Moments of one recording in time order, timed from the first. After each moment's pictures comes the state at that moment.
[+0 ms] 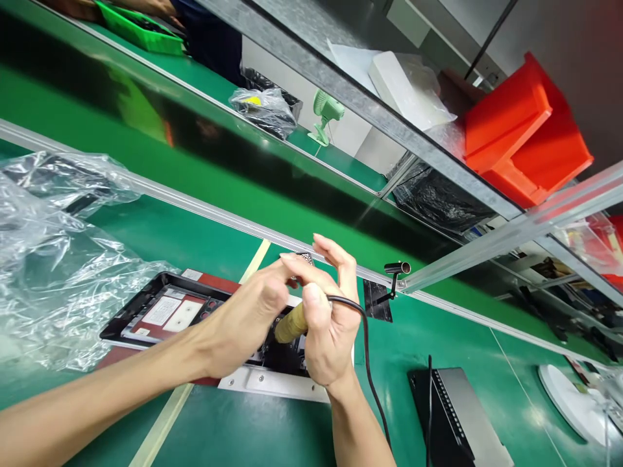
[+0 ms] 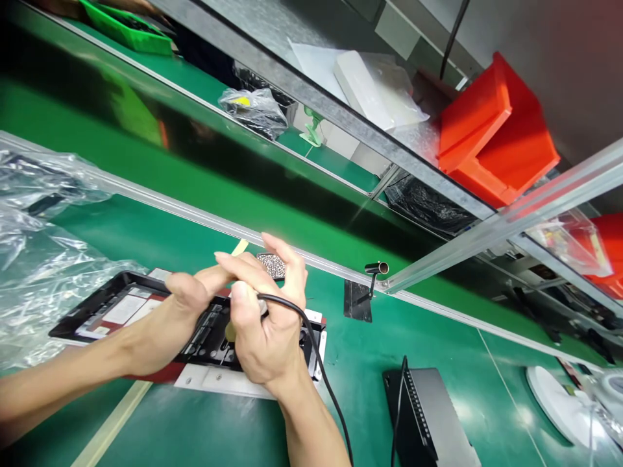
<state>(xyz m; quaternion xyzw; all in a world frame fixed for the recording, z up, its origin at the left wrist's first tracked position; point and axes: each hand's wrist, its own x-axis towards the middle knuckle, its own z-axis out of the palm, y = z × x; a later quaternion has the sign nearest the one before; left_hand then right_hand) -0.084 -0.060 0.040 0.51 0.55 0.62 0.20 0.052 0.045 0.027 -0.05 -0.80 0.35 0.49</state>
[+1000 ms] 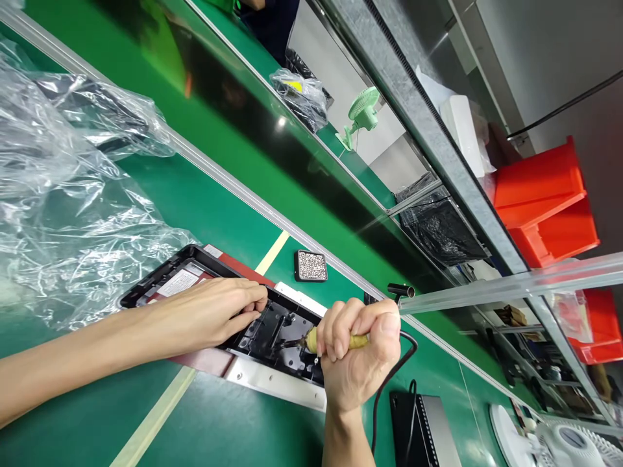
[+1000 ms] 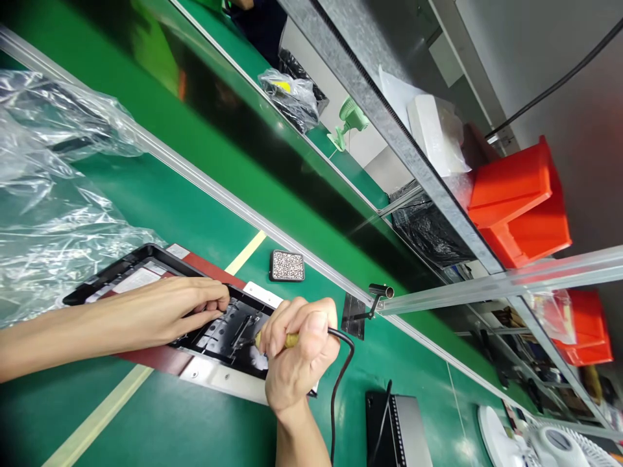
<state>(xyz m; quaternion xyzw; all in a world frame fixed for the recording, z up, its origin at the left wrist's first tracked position) -0.142 -0.105 -0.102 0.57 0.69 0.36 0.25 0.040 0.006 0.038 -0.10 -0.61 0.64 0.45</state>
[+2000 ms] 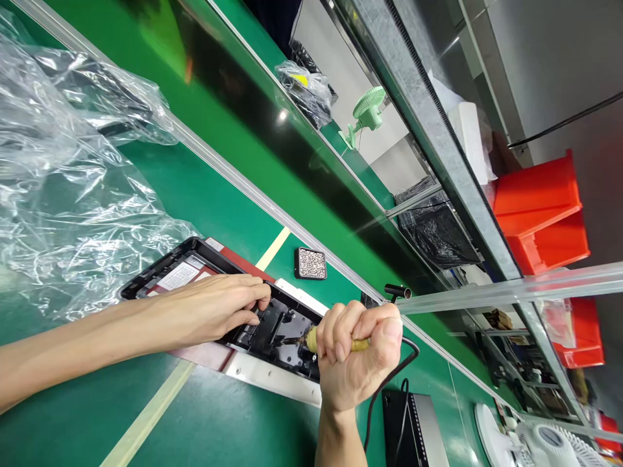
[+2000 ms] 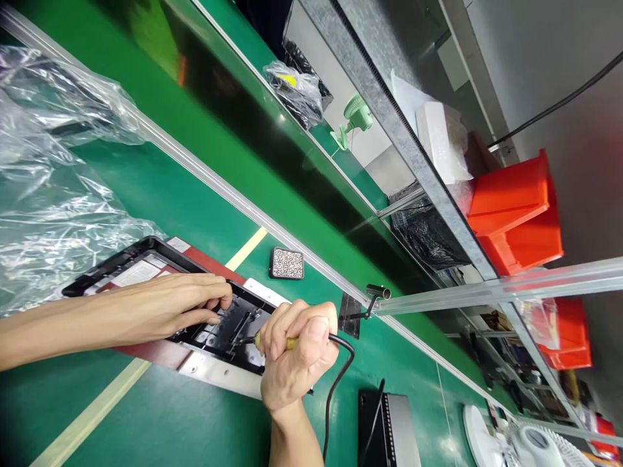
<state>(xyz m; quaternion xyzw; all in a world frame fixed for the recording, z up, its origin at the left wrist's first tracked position) -0.144 -0.104 -0.093 0.57 0.67 0.36 0.32 0.033 0.001 0.043 -0.08 -0.62 0.63 0.46</state>
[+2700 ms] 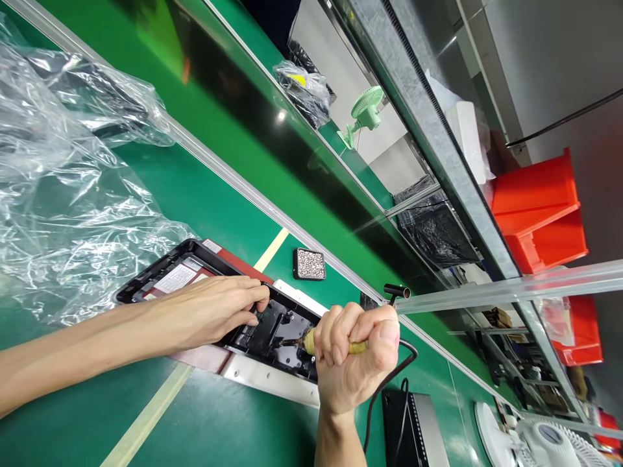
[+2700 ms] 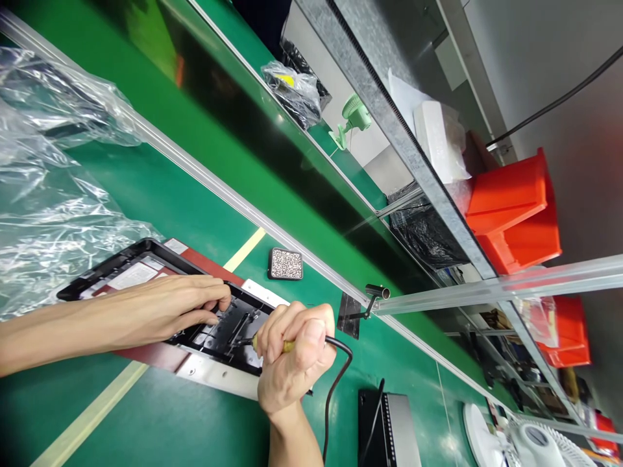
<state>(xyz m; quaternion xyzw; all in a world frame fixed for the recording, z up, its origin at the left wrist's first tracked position) -0.139 -0.100 -0.121 0.58 0.68 0.36 0.26 0.035 0.000 0.040 -0.08 -0.61 0.64 0.46</state>
